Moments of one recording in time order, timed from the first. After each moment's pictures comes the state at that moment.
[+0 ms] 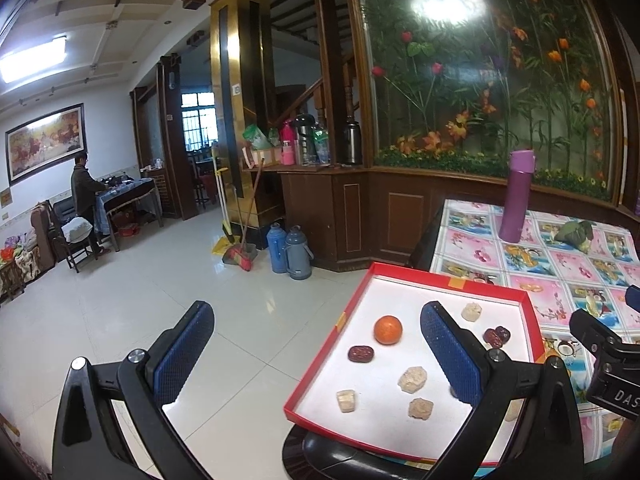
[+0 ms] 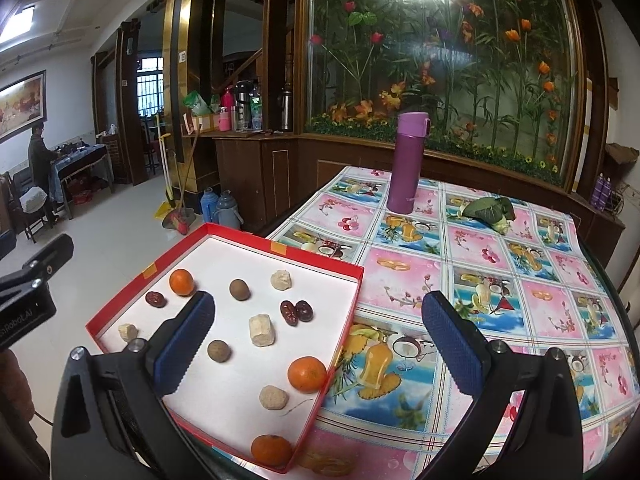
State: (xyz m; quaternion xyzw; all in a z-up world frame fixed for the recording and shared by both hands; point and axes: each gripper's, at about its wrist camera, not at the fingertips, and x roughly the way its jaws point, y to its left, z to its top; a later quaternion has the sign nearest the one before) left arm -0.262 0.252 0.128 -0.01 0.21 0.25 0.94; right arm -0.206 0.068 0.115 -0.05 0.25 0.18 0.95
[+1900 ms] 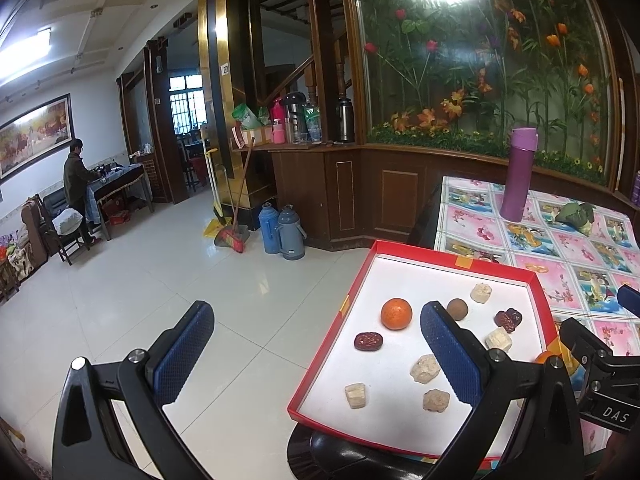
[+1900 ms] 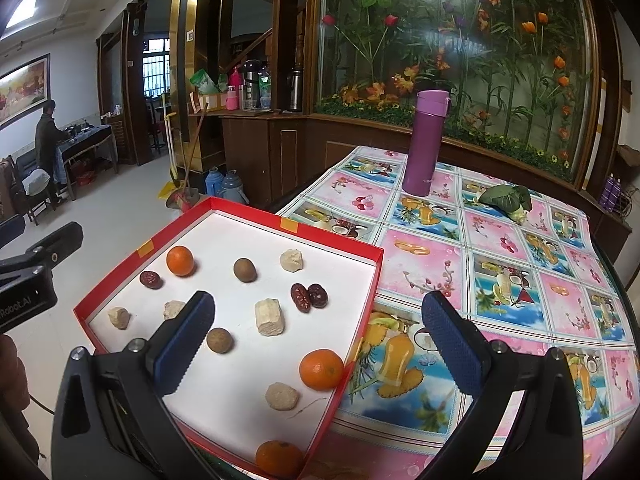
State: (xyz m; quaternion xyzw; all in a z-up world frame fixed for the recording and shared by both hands) left arm -0.246 0.271 0.113 -0.02 0.24 0.24 0.94; right arm -0.200 0.091 0.092 -0.08 0.27 0.19 0.94
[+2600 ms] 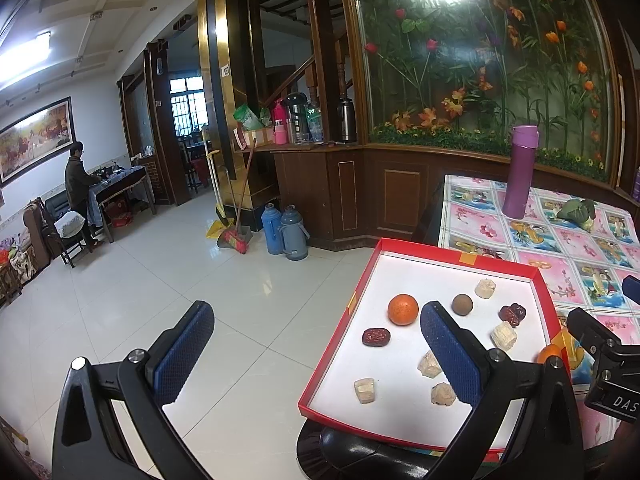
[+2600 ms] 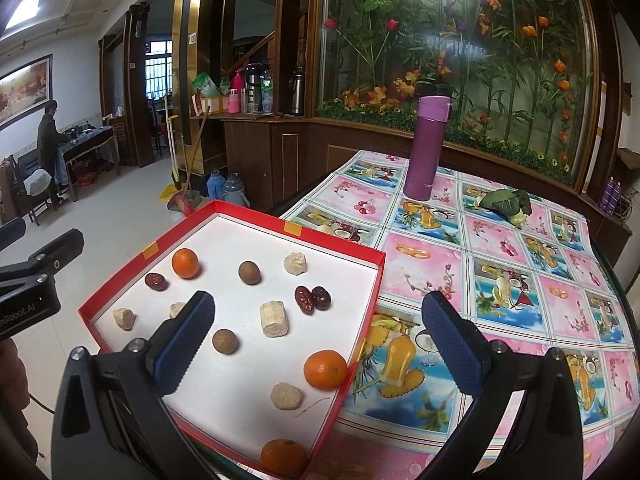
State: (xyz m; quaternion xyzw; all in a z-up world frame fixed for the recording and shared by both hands) left arm -0.253 0.277 0.109 -0.02 0.25 0.24 0.94; right arm -0.202 0.094 0.095 -0.08 0.27 0.19 0.94
